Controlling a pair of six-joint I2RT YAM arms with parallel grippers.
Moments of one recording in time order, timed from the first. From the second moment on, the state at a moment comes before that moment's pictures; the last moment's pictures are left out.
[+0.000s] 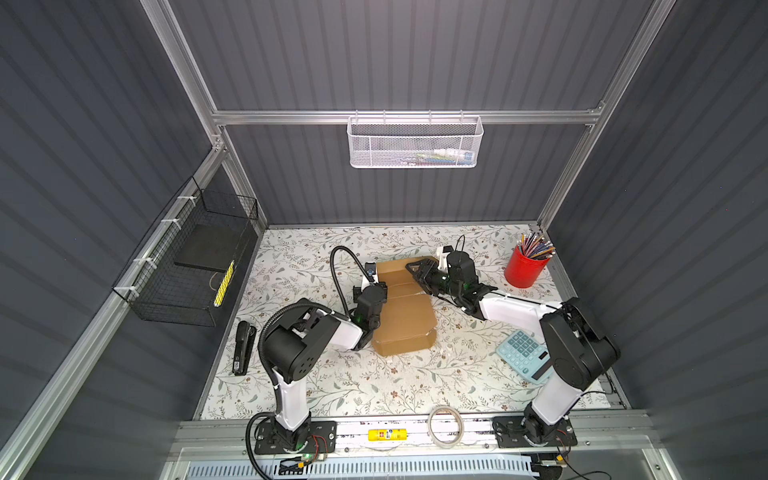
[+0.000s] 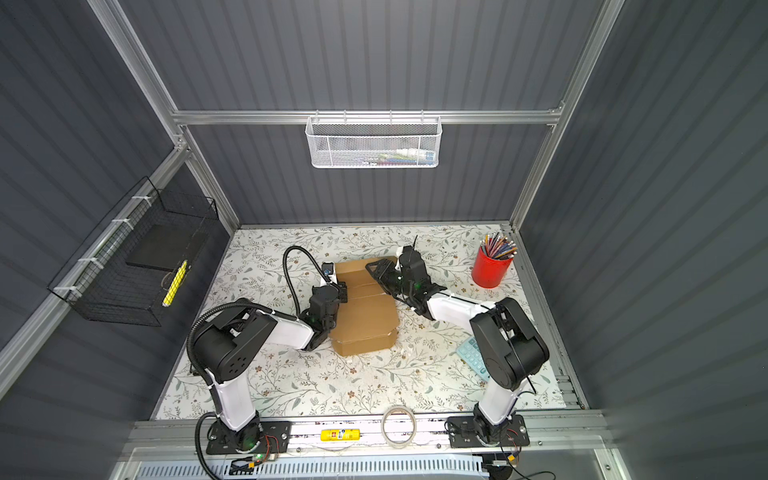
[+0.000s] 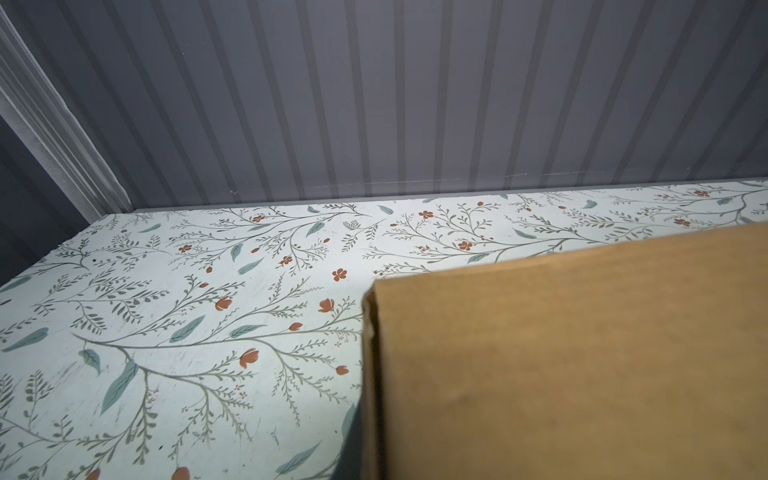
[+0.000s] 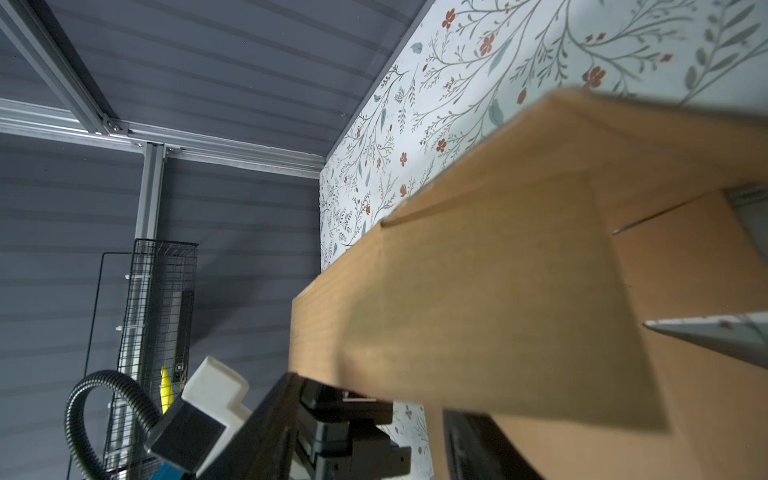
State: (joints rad) left arm -0.65 1.87 0.71 0.94 -0.63 -0.08; right arm 0.55 1.70 0.96 0.36 -0.29 1.15
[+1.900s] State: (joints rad) left arm -0.59 1.78 0.68 0.84 -0.32 -0.06; right arm 0.63 1.83 1.43 -0.13 -0.27 0.68
